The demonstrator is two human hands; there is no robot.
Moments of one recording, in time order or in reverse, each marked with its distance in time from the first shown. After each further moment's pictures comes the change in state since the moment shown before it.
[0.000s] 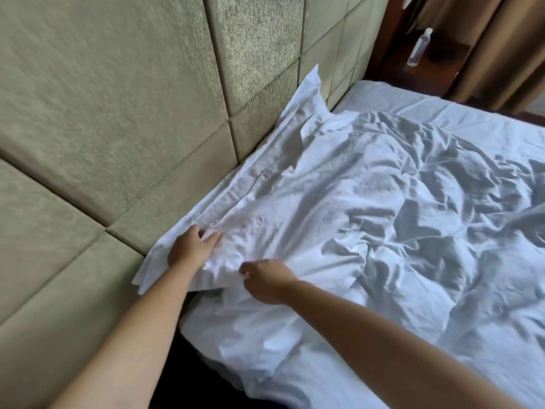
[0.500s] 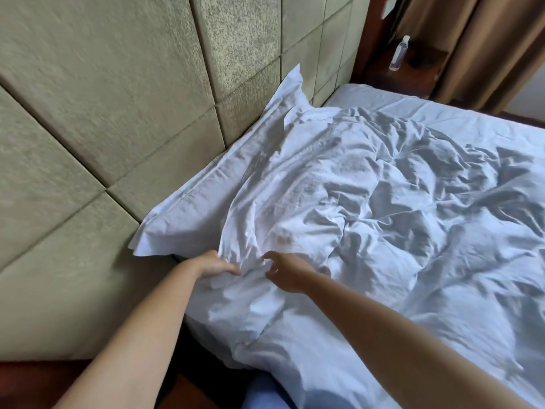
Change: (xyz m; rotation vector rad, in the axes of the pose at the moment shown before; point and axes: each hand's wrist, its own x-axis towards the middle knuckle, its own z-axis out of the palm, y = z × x) left_hand -0.093 -0.005 0.043 0.008 -0.570 -0.134; right_hand -0.089 0.050 0.029 0.164 -0.018 0.228
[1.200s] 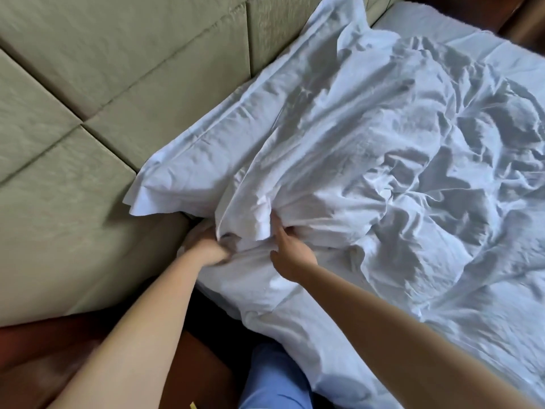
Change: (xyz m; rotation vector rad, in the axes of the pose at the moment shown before) left_hand 0.082 -0.077 0.023 0.060 0.171 0.012; right_hand 0.062 -0.014 0.066 -0.071 0.029 0.102
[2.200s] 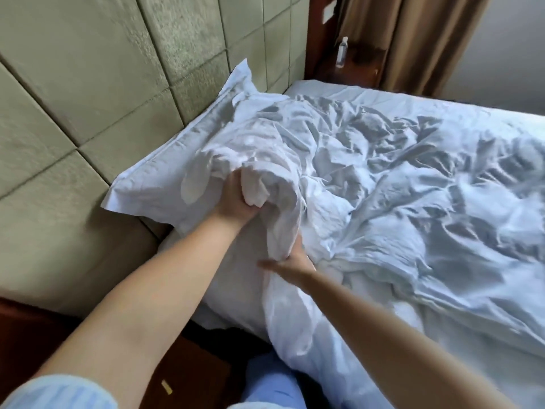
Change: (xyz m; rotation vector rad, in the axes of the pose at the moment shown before) left_hand -0.293 0.180 0.069 -0.615 0.181 0.824; right_hand -0.229 0.128 0.013 0.808 0.320 0.116
